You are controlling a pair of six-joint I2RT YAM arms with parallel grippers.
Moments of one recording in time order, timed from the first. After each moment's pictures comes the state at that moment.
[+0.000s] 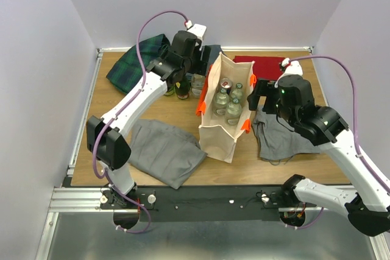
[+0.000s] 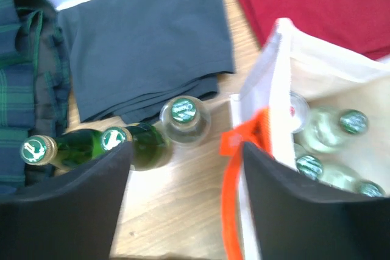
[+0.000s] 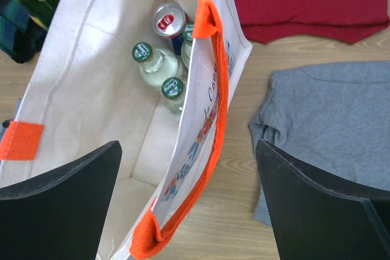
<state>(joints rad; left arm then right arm) -0.59 1.75 1.76 -0.51 -0.18 -0.14 0.64 1.01 1.29 -0.81 0.38 0.46</state>
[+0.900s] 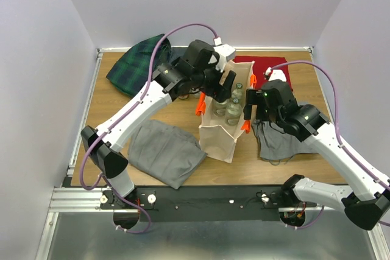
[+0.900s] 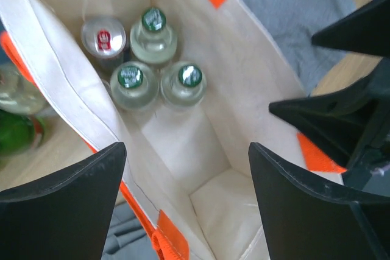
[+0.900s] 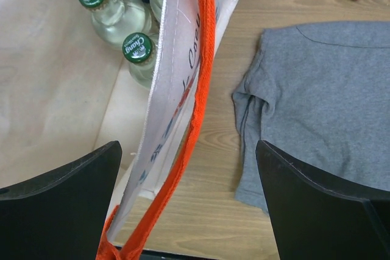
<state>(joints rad) -0.77 1.67 1.88 -0.80 0.18 -0.12 0.64 1.07 1.17 -0.83 0.37 0.44</state>
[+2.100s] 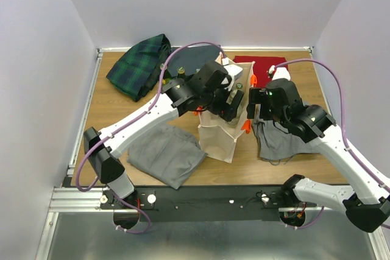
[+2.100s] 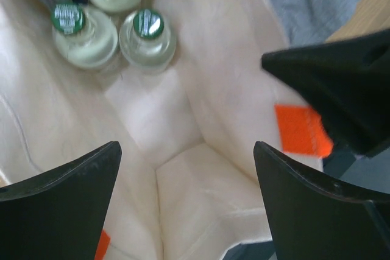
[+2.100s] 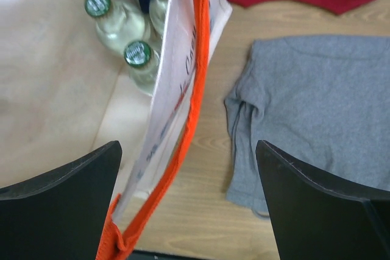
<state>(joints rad) -0.92 1.61 1.69 -0.81 0.06 -0.26 0.64 1.05 1.21 -0.88 0.38 0.41</state>
